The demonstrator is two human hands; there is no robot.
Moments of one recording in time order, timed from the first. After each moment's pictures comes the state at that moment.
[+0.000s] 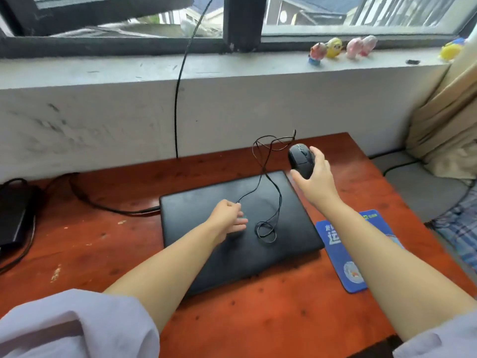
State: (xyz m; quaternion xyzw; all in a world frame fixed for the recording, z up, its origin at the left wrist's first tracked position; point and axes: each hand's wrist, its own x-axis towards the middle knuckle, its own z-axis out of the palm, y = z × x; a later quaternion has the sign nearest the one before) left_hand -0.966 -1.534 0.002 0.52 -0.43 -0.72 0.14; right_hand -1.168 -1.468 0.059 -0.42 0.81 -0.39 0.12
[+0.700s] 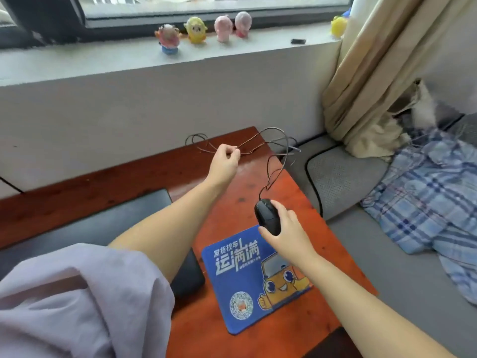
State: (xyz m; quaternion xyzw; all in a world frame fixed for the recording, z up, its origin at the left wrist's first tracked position) left_hand -1.318 -1.523 0.033 0.41 -0.64 -0.59 0.27; right_hand -1.368 -1.318 -0.003 -0.39 0.86 -0.24 0.22
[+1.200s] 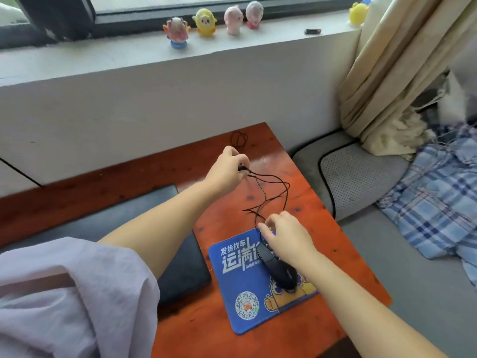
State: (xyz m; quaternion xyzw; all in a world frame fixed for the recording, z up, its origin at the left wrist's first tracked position) left_hand -1.296 -1.530 0.027 0.32 -0.89 -0.32 0.10; right_hand -1.352 -1.336 0.010 -0.44 0.87 -0.10 0.21
